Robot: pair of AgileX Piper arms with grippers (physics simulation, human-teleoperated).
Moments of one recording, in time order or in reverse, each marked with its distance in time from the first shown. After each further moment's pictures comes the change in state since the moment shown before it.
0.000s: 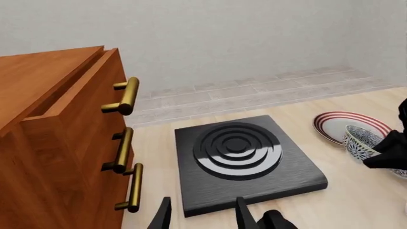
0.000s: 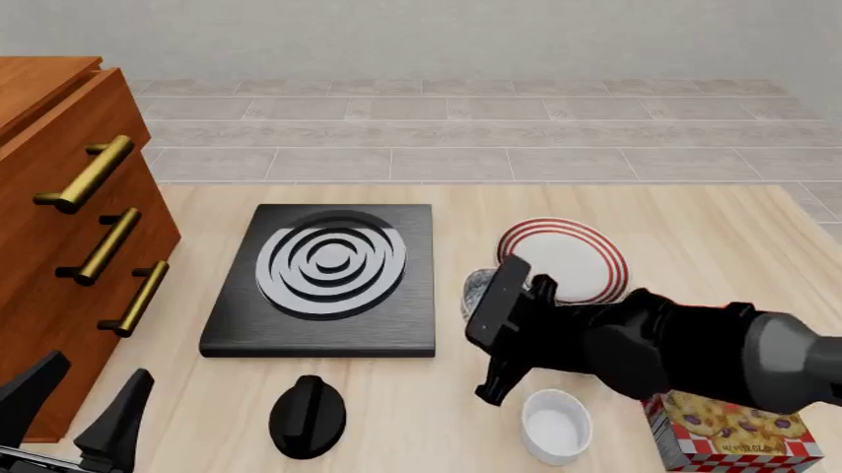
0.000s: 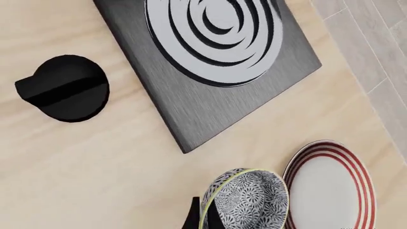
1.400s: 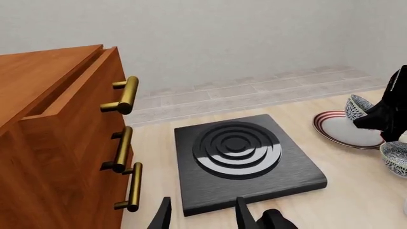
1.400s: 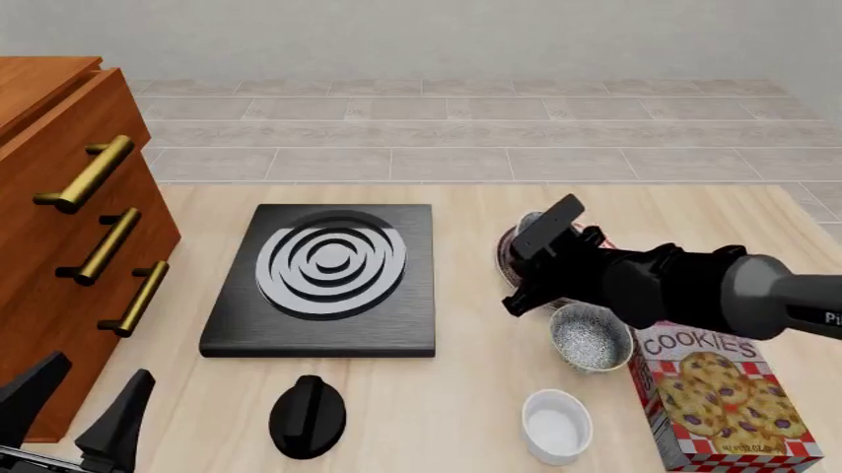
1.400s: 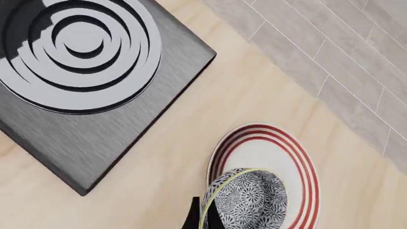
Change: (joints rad) left arm -0.002 0.001 0.000 0.004 -0.001; right arm -0.263 0.130 -0.118 -0.146 0.077
